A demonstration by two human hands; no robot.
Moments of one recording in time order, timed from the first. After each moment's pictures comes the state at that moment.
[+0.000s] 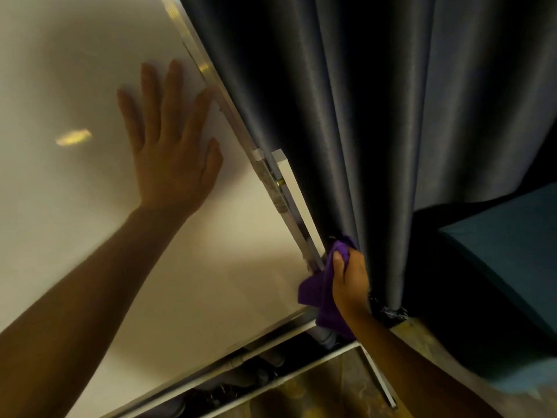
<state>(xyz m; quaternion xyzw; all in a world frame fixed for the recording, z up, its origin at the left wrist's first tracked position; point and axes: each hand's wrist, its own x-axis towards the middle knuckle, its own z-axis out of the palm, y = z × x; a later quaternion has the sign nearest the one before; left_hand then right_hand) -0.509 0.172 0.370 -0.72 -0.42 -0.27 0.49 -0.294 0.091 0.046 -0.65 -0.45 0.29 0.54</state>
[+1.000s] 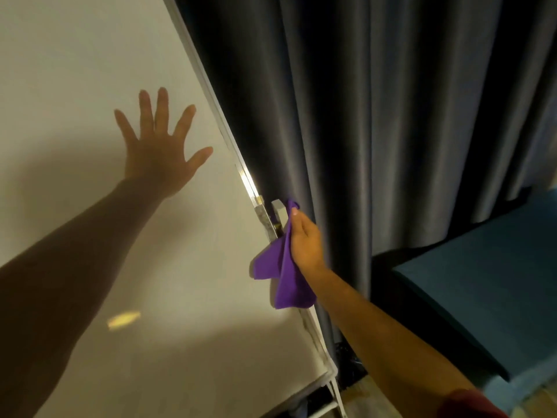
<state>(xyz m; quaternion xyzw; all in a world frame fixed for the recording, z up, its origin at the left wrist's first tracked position) -0.528 0.163 0.461 -0.72 -0.56 -0.14 0.39 -0.303 0.106 0.242 -0.49 -0.37 0.46 0.64</state>
